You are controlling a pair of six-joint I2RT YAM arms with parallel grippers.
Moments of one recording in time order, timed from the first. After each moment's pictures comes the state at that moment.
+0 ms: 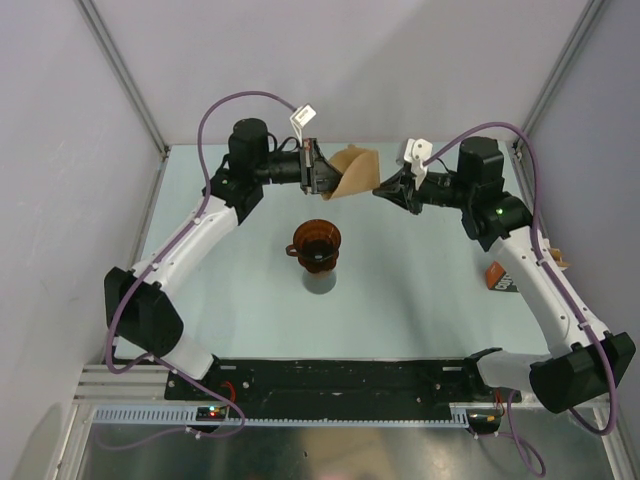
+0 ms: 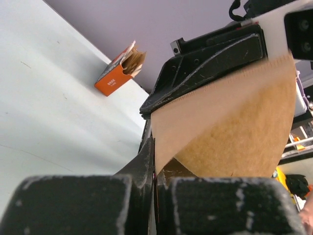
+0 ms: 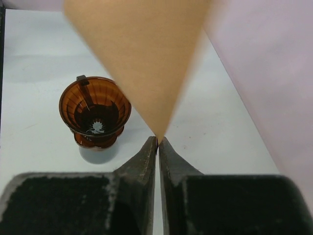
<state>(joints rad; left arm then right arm) -0.47 1.55 1.45 -0.01 0.99 -0.71 0.35 1.25 1.32 -0.33 -0.86 -0.50</state>
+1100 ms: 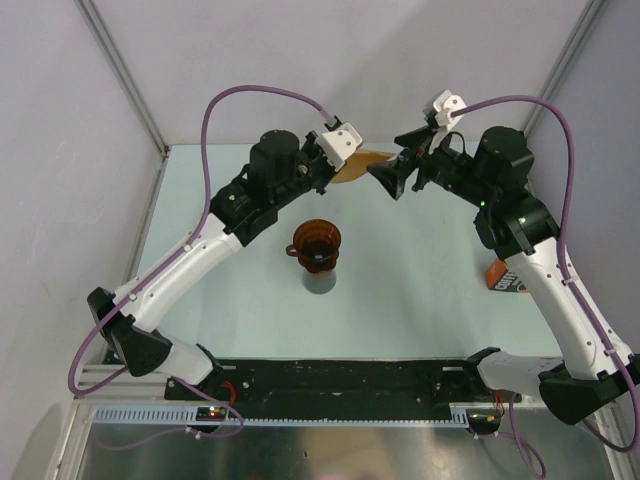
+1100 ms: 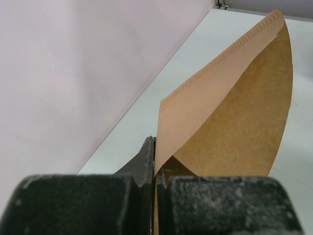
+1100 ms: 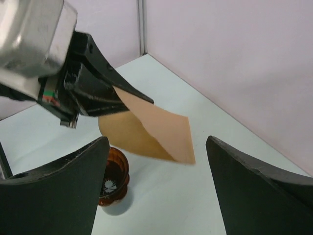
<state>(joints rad) -0.76 1.45 1.60 -0.31 -0.01 0.41 0.44 1.18 1.50 -0.31 -0.43 -0.04</state>
